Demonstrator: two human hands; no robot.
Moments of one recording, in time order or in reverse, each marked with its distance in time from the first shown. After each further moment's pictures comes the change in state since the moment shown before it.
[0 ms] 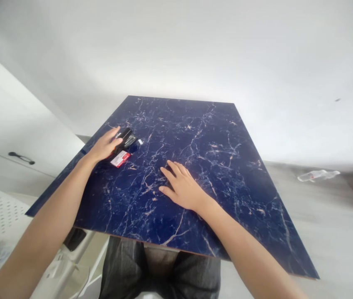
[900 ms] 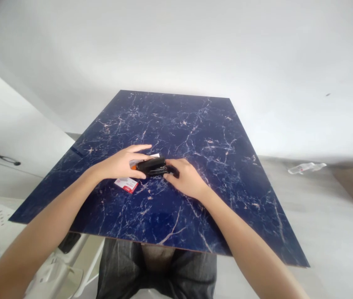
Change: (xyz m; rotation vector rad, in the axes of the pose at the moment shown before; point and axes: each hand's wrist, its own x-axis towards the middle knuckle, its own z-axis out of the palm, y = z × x) left_hand -0.043 0.104 0.032 -0.043 -0.463 0.488; right_hand 0.009 0.019 -0.014 0.302 0.214 0.123
